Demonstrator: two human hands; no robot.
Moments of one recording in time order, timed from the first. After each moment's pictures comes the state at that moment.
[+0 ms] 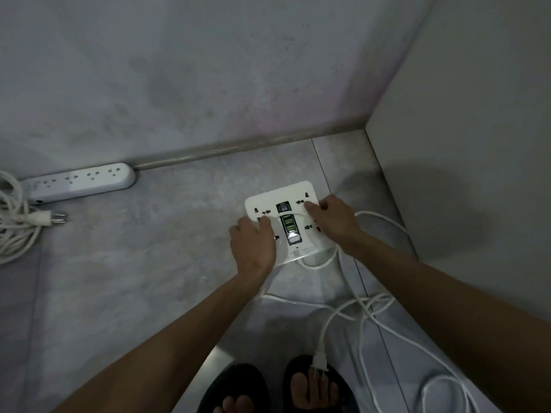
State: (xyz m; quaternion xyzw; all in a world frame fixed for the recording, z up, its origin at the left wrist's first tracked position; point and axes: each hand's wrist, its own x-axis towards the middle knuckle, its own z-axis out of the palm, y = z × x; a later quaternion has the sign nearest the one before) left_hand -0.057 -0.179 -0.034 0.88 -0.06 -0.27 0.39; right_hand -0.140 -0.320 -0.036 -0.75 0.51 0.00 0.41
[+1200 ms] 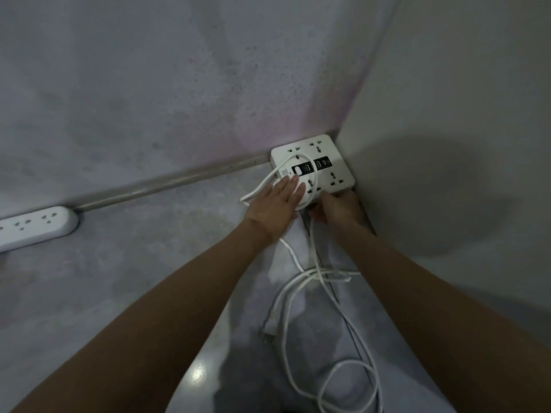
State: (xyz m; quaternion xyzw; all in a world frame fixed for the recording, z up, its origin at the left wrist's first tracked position) left_hand -0.012 -0.321 -0.043 0.72 -0.68 -0.10 -0.07; right_hand -0.131 -0.406 -0.049 -0.48 0.65 -0.23 0.54
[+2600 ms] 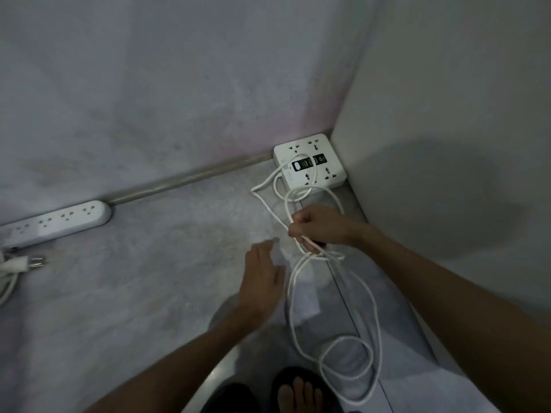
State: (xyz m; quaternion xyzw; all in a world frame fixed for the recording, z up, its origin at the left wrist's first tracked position) left_hand -0.097 -0.172 -0.043 0.81 -0.44 -0.21 0.33; right_hand -0.161 -0.349 0.037 -0.75 0.34 0.15 0.54
